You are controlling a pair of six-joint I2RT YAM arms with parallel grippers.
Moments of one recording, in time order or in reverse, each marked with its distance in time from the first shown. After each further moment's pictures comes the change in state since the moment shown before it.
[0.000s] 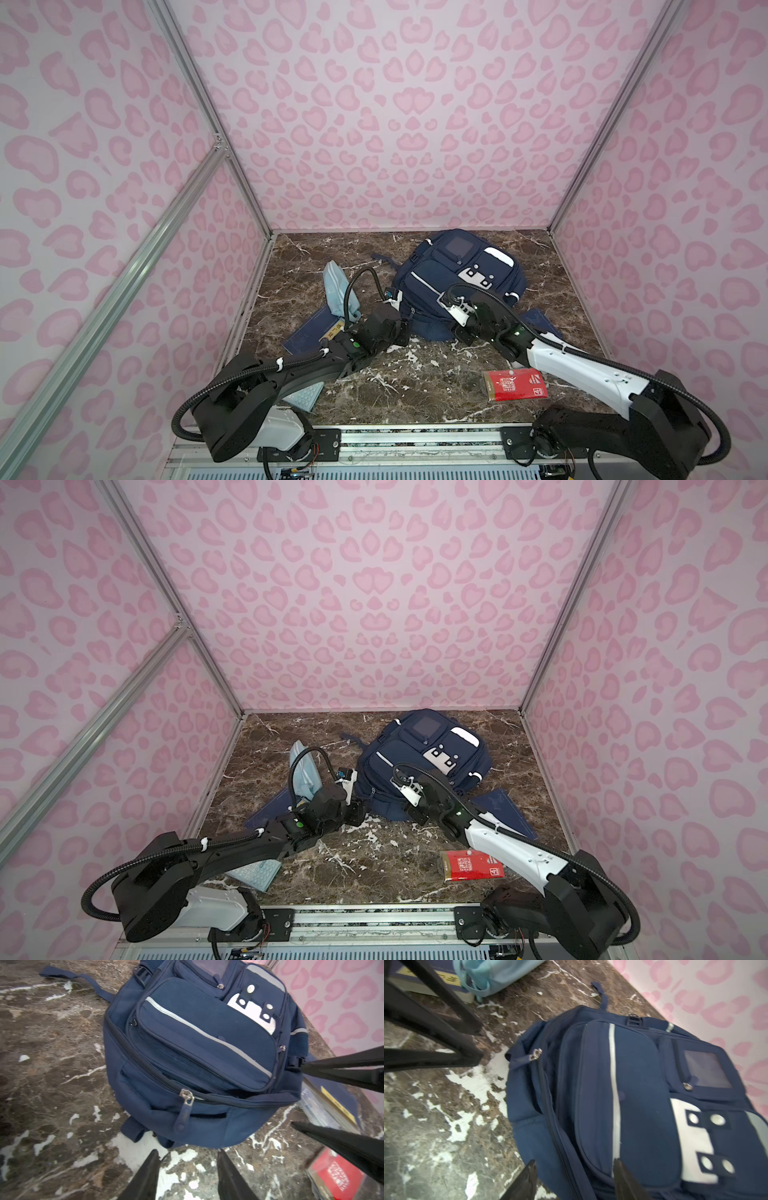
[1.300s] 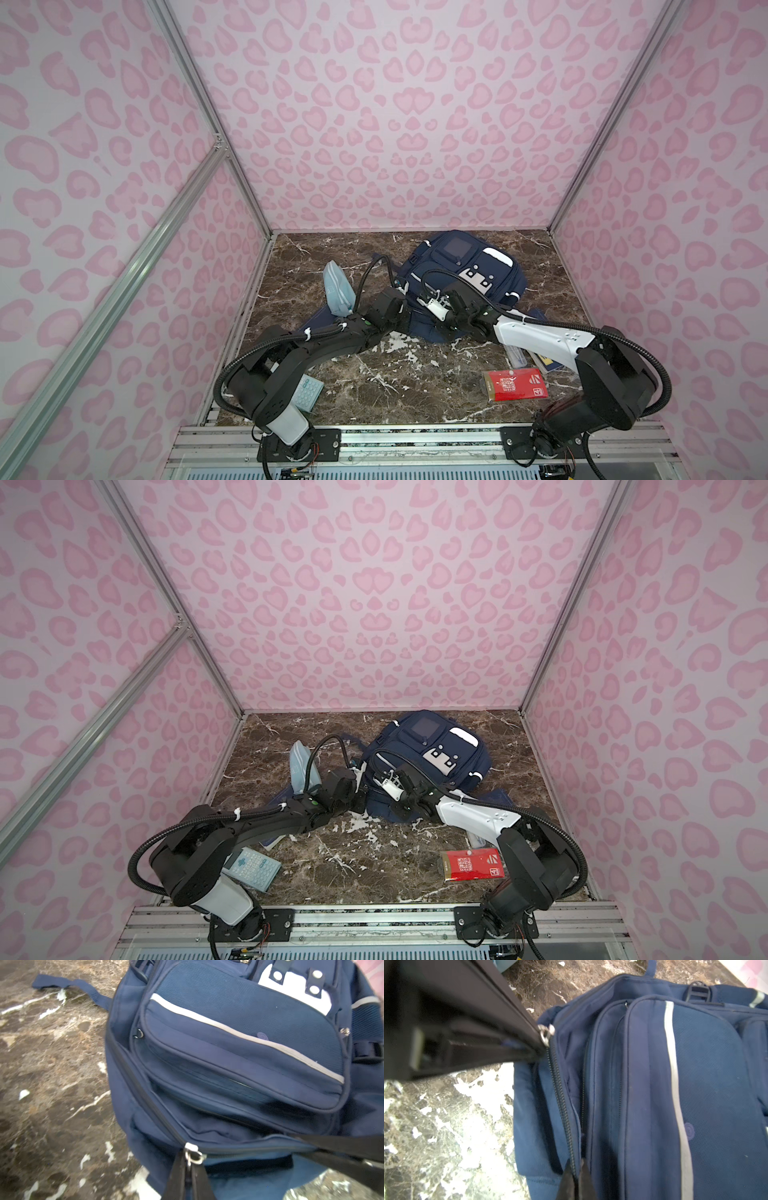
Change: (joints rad) left arm 0.109 0.193 0.160 -0.072 0.060 0.152; right arm 0.035 0.254 0.167 -0.095 -0.032 0.062
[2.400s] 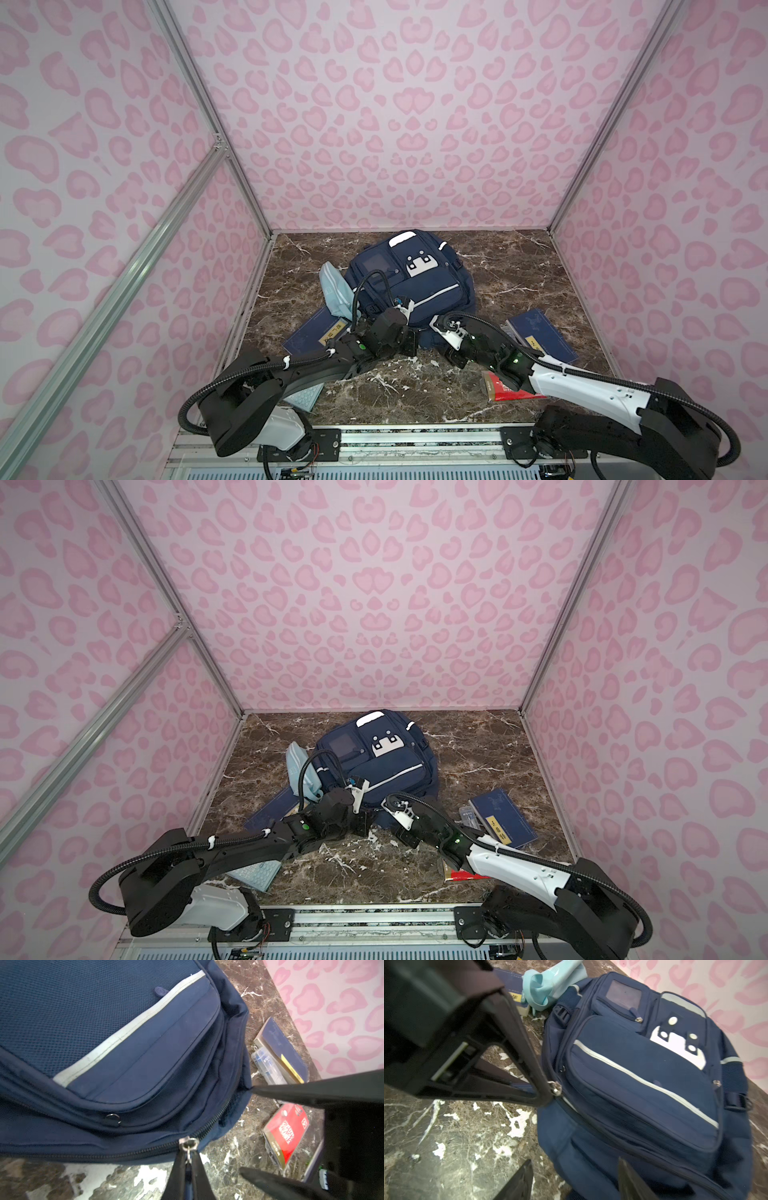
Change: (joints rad) left arm -0.167 -0.168 -0.140 0.042 0.127 -0.280; right arm 0.138 -0.351 -0.386 0.316 0.064 0.018
